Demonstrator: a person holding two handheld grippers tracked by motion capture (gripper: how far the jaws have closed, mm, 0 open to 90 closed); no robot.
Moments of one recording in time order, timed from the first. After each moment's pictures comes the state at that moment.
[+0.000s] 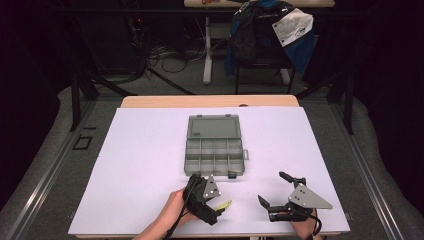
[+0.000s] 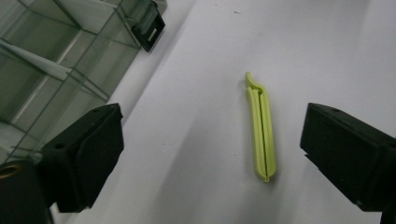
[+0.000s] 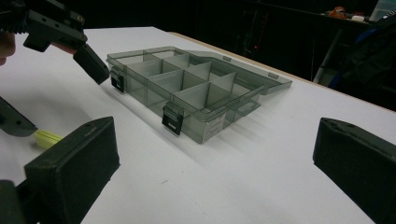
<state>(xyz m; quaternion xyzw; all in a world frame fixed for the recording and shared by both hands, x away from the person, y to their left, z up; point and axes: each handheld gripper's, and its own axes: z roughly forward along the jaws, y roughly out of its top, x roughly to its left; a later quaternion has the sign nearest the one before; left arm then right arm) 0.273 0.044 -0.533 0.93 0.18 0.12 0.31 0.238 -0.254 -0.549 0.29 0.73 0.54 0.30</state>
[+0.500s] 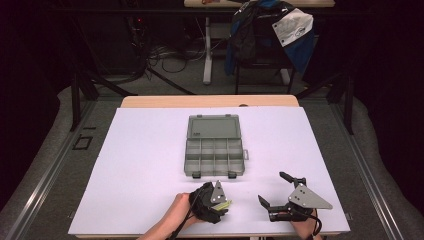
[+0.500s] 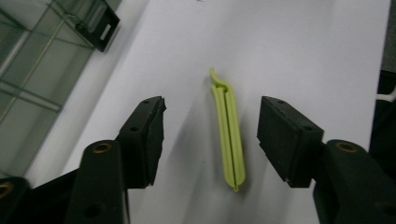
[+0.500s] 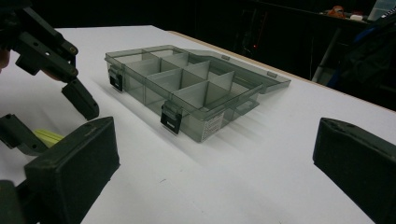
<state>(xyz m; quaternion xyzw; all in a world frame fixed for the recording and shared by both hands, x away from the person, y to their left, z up) 0.267 0.030 -0.542 0.94 0.14 0.09 0.29 0.238 -0.254 -0.549 0.29 0.73 0.54 0.30</state>
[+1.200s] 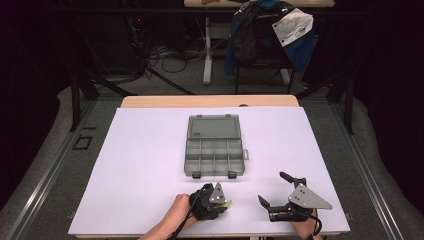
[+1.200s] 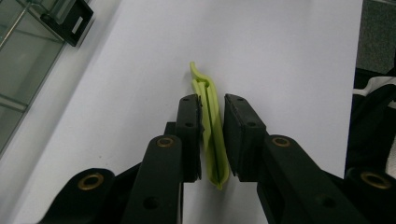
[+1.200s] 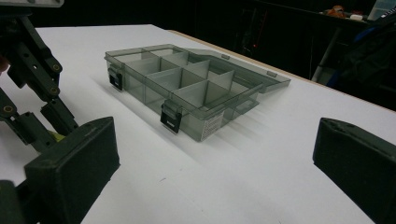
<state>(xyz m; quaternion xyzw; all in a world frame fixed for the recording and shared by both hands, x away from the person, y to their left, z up) 0.269 0.032 -0.547 0.94 0.13 0.05 0.30 0.238 -0.254 -0.549 0.29 0.73 0.54 0.30</state>
